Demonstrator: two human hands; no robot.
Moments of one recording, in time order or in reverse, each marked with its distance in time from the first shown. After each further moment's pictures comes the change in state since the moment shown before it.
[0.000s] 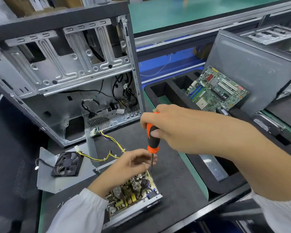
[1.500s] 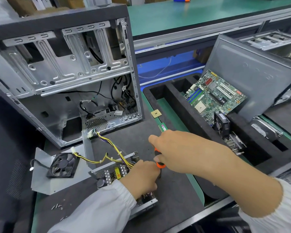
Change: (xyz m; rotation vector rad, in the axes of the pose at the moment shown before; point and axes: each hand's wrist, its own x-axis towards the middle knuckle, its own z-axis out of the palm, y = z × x) left_hand 0.040 0.013 0.057 1.379 -0.251 -0.142; right_hand 0.005 0.010 0.042 -0.152 -0.135 0.053
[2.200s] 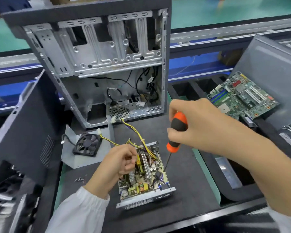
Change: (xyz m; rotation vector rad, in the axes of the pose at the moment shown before) left_hand -0.094 -0.068 0.023 -2.053 0.470 -0.363; right_hand -0.003 -0.016 -0.026 0.415 0.432 -0.076
